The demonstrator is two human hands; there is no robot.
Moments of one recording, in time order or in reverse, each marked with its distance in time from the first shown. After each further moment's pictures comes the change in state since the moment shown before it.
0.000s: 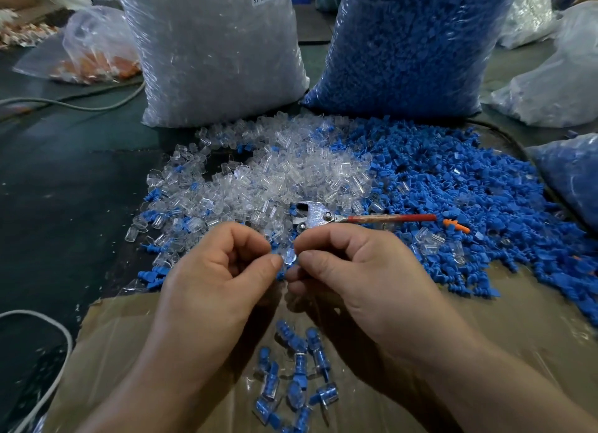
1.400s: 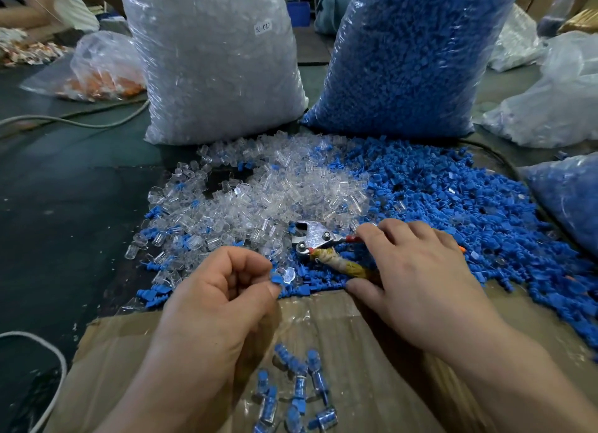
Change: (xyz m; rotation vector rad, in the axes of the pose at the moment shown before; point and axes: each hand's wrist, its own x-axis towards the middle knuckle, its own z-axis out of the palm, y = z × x) left_hand 0.000 0.013 -0.001 -0.111 -0.053 -0.143; right_hand 0.008 -0.007 -0.048 -1.641 0.201 -0.061
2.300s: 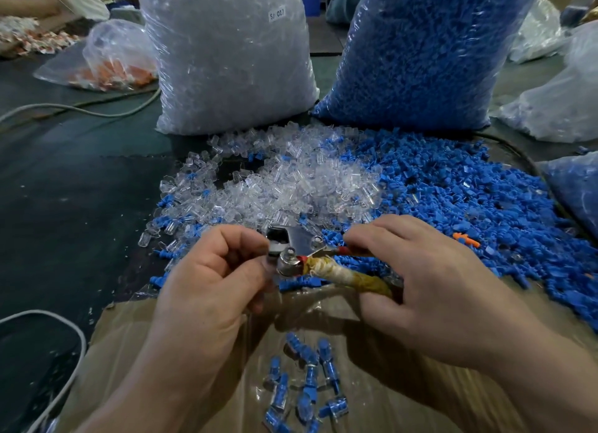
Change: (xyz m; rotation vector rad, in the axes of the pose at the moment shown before) left_hand 0.000 0.001 -0.005 -0.327 -0.013 -0.015; right_hand -0.018 -0.005 -0.024 0.350 0.067 -0.281
